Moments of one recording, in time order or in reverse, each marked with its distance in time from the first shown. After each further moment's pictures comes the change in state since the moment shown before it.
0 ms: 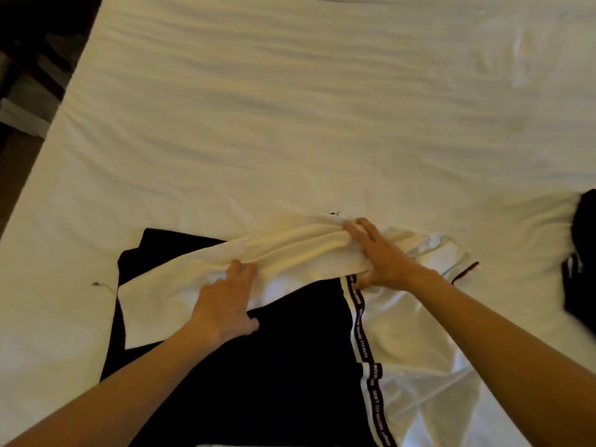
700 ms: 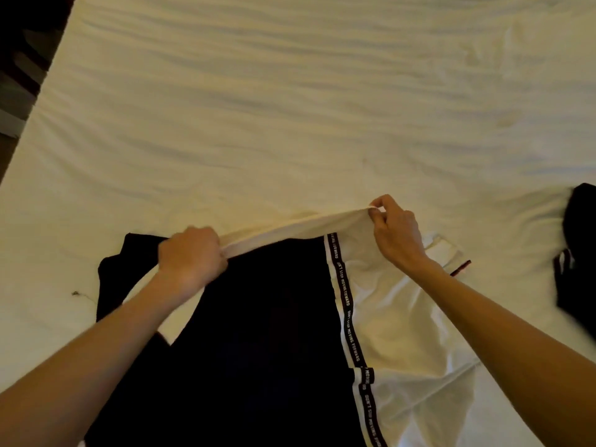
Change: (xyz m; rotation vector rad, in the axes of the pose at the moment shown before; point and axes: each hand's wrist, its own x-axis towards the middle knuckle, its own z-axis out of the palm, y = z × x) left_hand 0.026 -0.007 -0.090 0.001 0.034 -0.296; right_hand 0.003 -0.015 -0.033 0.272 0.588 0.294
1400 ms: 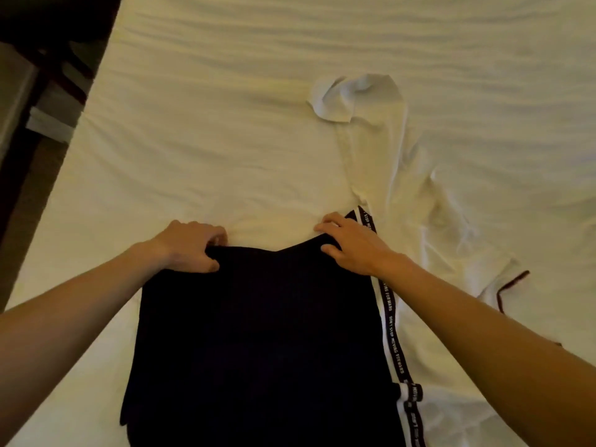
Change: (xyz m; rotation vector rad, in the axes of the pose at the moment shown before) left_hand 0.053 -0.099 -0.001 0.128 -0.199 0.292; right_hand 0.004 -0.067 0.088 -0.366 -0.546 -0.447
